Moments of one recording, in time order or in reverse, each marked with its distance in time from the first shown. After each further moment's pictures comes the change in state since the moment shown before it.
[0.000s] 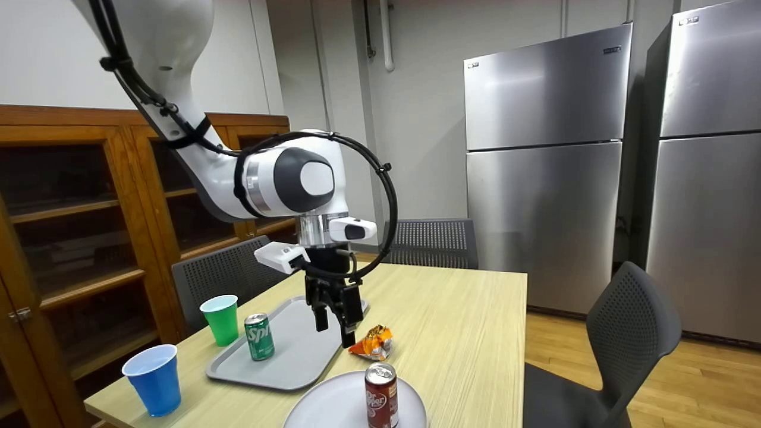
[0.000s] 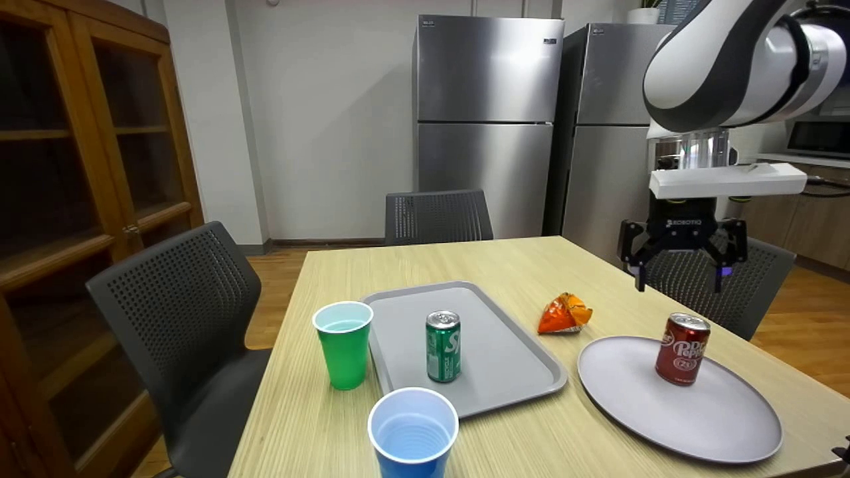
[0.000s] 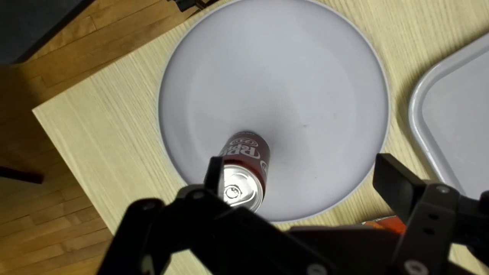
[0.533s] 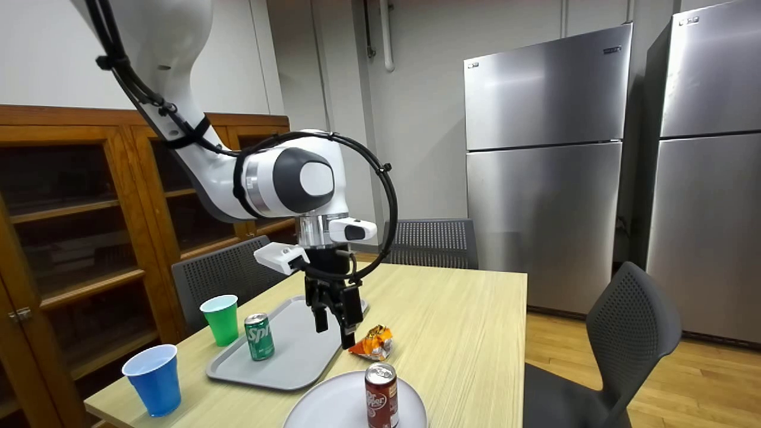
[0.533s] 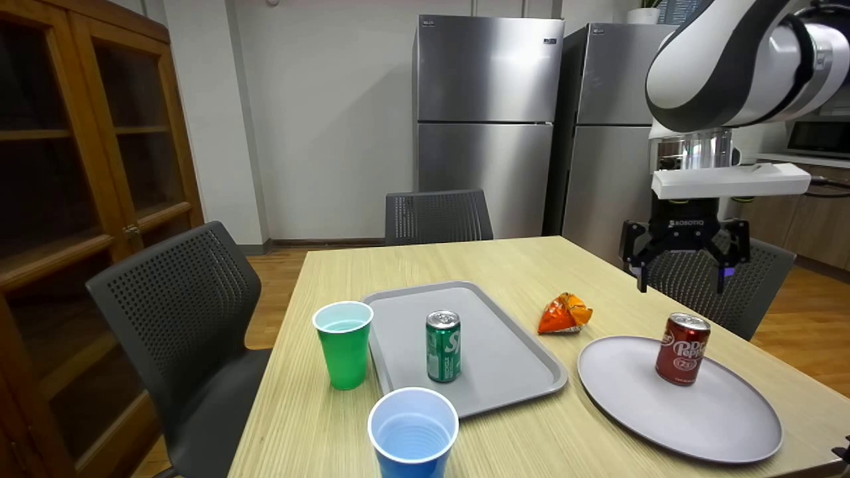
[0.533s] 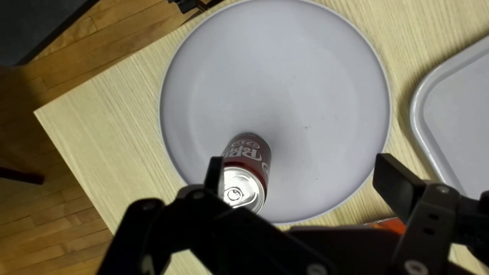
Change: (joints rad) arm -0.002 -0.004 0.000 -0.006 -0.001 0.000 0.000
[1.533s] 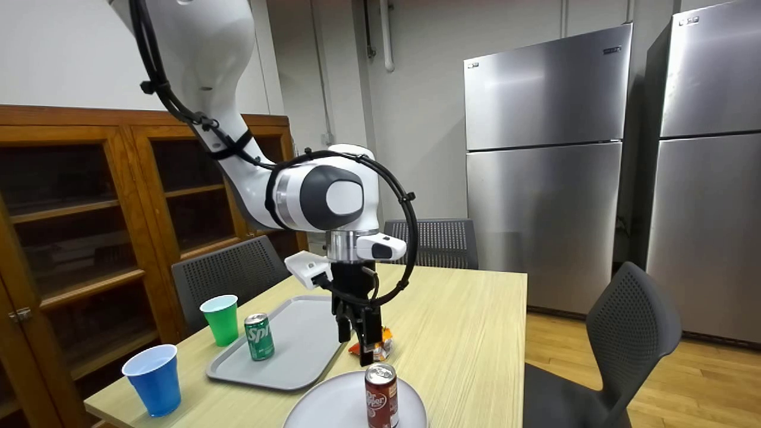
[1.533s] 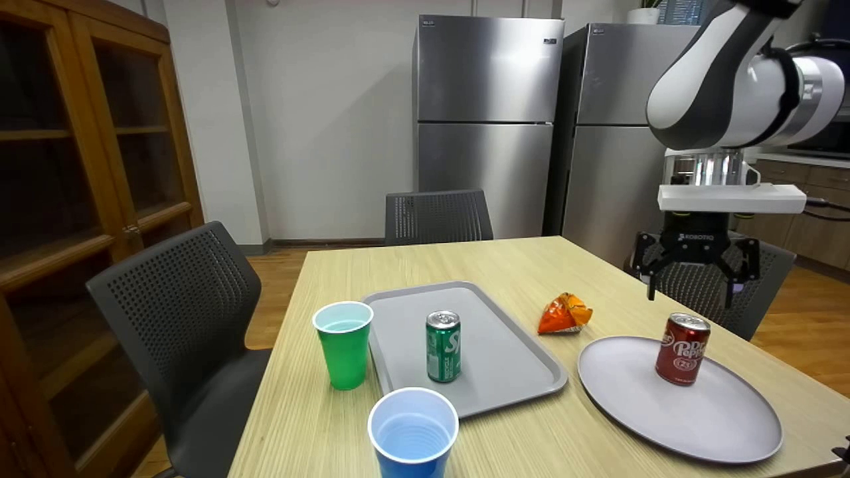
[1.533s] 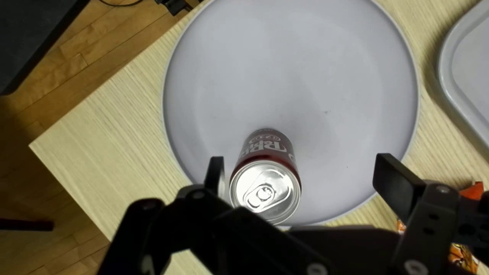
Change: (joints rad) arm -0.055 0.111 -0.035 0.062 0.117 0.022 -0.024
